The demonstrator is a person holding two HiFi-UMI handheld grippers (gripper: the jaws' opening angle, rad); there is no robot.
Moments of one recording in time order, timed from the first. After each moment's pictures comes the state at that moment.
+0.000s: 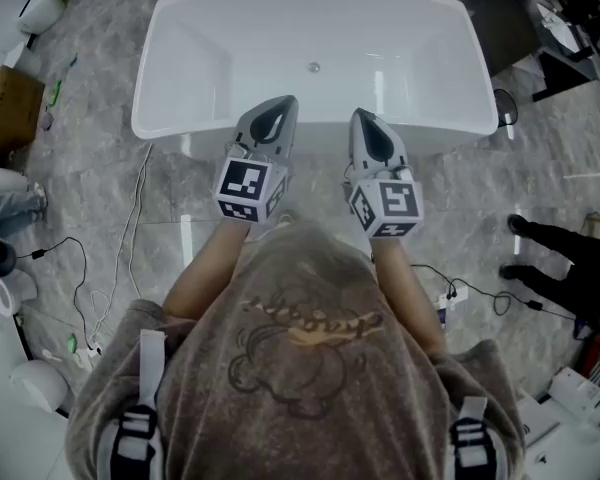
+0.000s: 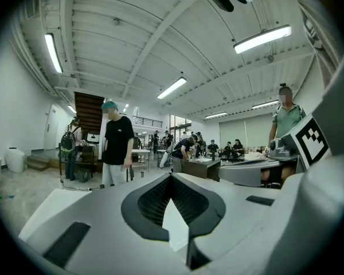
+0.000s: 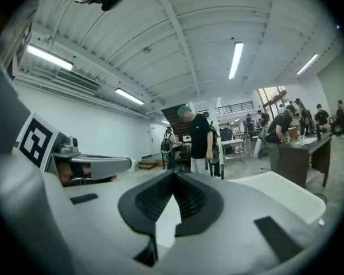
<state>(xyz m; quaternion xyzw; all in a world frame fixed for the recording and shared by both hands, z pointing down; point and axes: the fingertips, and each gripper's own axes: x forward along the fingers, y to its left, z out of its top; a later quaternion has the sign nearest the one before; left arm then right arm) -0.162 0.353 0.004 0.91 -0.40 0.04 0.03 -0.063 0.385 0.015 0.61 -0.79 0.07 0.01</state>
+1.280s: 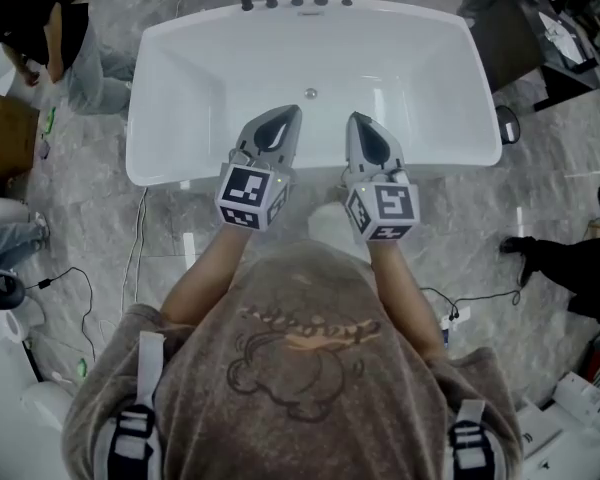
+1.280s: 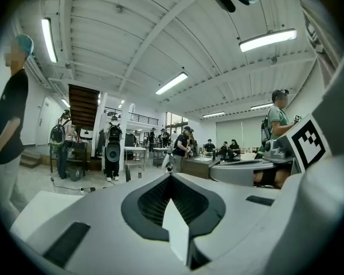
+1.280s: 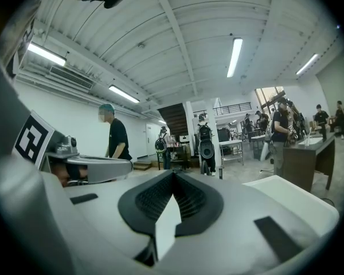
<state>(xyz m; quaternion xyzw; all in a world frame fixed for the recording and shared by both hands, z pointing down) -0.112 0.217 0.022 0.93 -0.37 0.05 0.04 -0.024 0.241 0.029 0.62 -0.78 0.07 0.01</state>
